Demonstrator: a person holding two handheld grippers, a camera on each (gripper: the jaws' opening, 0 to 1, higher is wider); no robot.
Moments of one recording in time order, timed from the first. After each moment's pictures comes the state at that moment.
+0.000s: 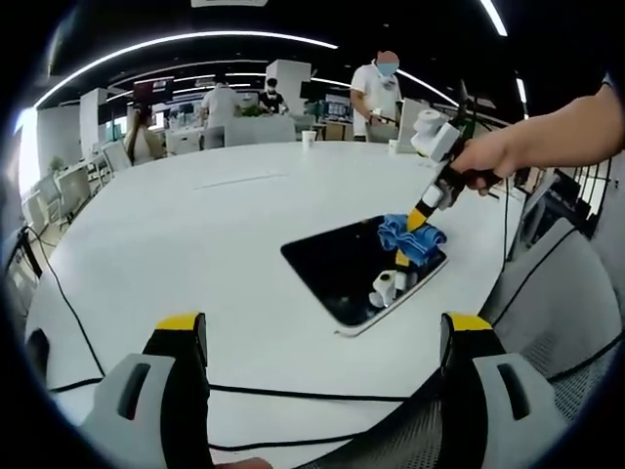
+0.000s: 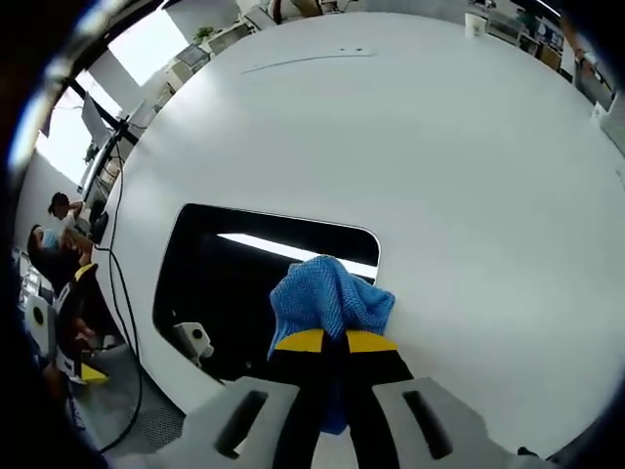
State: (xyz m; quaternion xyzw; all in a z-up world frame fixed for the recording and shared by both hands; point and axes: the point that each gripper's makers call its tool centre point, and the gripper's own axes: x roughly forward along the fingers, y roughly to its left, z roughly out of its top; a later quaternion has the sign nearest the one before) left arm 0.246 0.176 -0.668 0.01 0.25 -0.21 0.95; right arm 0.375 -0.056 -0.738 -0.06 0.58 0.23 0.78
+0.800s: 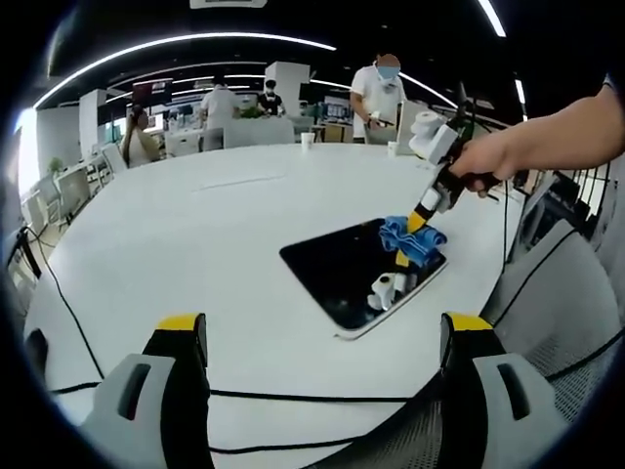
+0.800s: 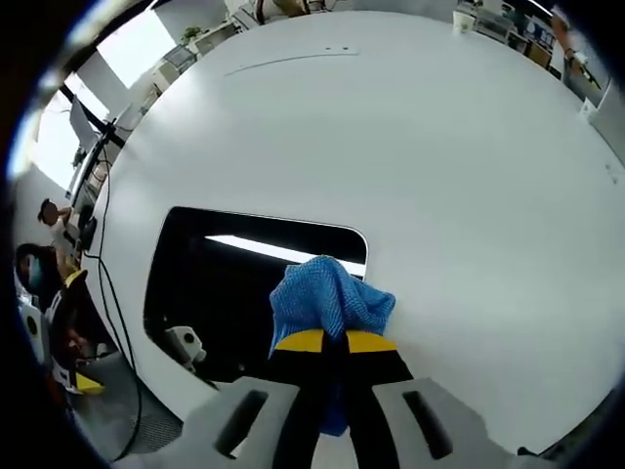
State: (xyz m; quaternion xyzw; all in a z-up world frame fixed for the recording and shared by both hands) left arm 0.247 0.176 -0.669 0.00 0.25 -0.20 0.95; right arm 0.381 -0.060 -0.742 -0.06 0.59 0.20 0.78
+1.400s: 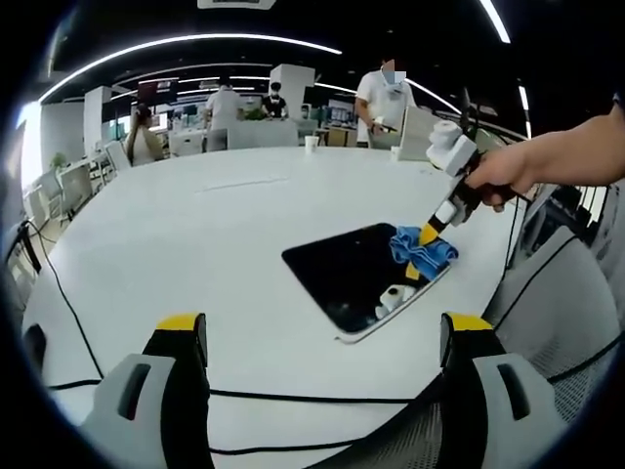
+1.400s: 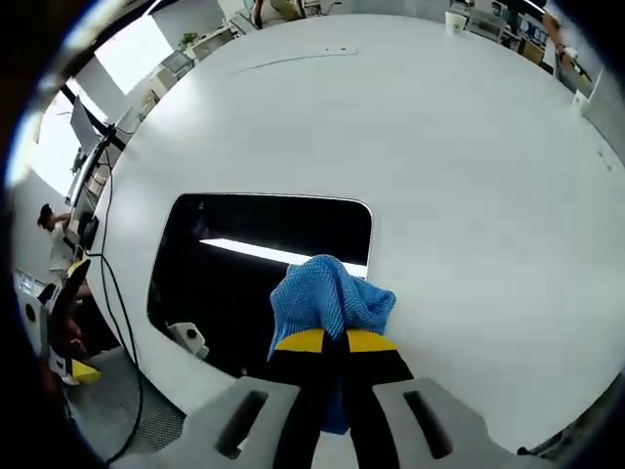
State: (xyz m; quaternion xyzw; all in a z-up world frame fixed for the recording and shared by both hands) left arm 0.249 0.176 -0.666 -0.01 0.24 -0.20 0.95; right arm 0.351 -0.063 -0.740 -0.05 0.58 0.19 0.79
